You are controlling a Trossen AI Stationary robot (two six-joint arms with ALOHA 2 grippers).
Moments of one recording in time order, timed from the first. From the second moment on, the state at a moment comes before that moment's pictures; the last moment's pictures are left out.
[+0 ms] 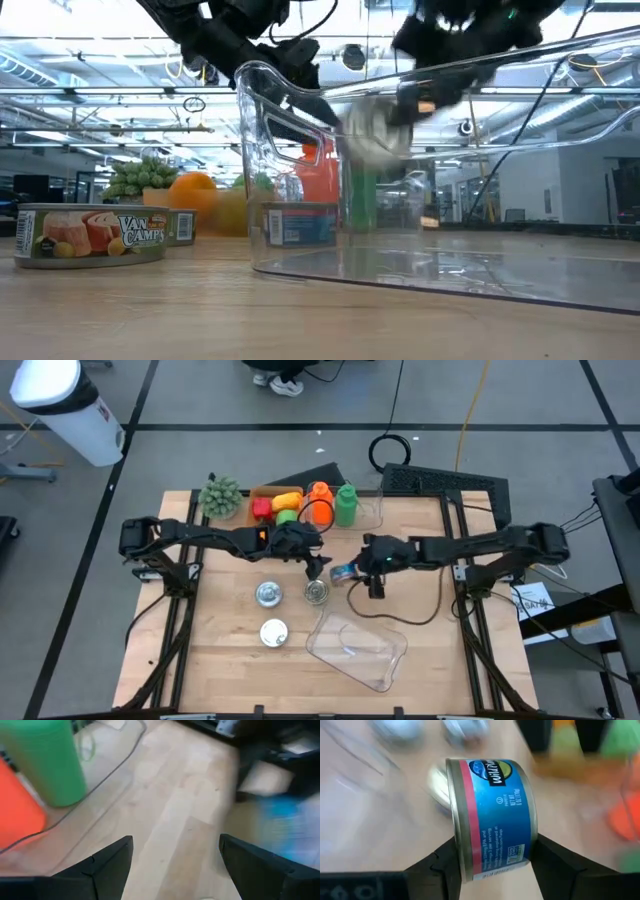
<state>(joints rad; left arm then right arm) 0.14 1.61 1.01 0.01 -0.06 -0.31 -0.06 1.35 0.81 -0.13 -0.02 -0.15</state>
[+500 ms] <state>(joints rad) 0.14 1.61 1.01 -0.02 -0.09 -0.28 0.25 1.39 0.82 -0.06 -0.34 0.33</state>
